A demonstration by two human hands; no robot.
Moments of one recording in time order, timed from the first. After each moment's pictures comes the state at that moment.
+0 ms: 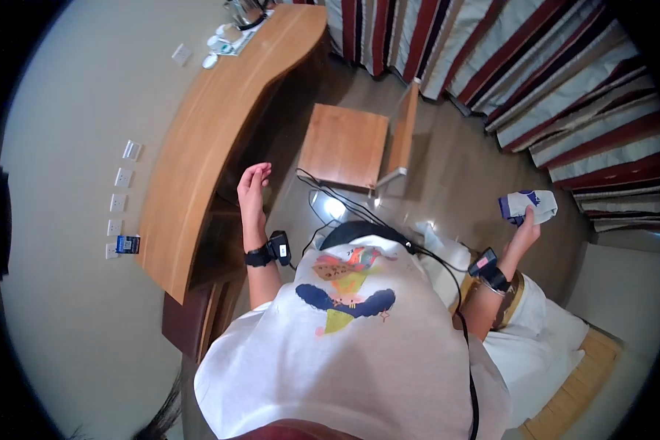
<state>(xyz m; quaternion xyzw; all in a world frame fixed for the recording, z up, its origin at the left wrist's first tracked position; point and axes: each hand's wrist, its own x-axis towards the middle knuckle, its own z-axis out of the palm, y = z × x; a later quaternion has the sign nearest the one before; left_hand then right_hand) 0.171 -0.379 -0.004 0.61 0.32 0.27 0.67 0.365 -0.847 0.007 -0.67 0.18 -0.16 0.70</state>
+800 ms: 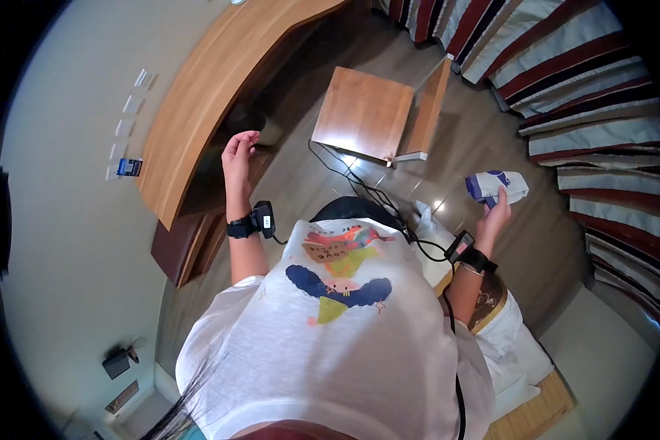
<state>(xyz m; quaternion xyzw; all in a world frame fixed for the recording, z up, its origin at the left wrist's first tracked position) 0.152 -0.414 0.007 0.61 0.44 0.29 0.59 0.417 -0.804 -0.072 -0.60 0.23 0.06 0.77</state>
